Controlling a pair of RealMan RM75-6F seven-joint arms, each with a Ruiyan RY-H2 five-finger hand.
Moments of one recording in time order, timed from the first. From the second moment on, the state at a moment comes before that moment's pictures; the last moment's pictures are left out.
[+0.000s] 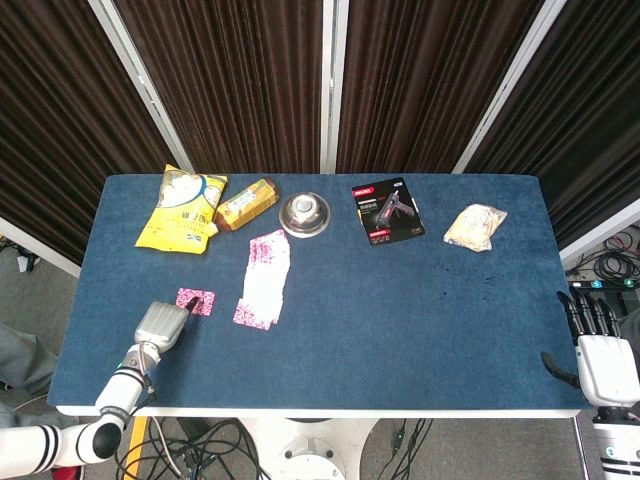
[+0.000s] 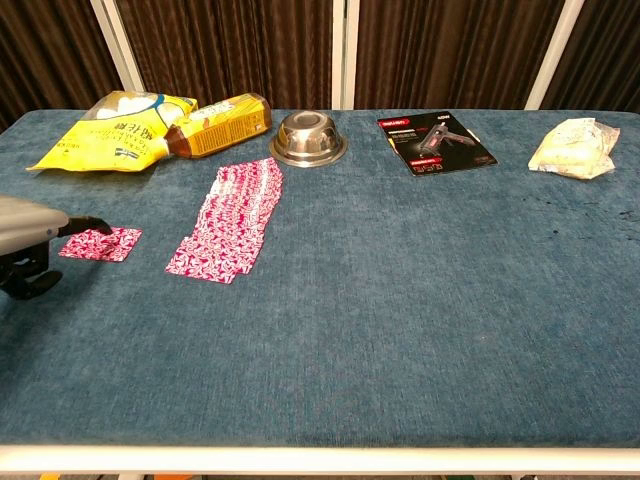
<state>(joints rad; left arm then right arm) -0.64 -1.44 0.04 -1.60 0.82 0.99 0.68 0.05 -1.14 0.07 -1.59 -1.48 1.49 -0.03</state>
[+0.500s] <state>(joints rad) -0.65 -1.50 0.03 -1.66 0.99 0.98 0.60 0.05 -1.12 0.07 -1.60 -1.48 1.49 -0.02</state>
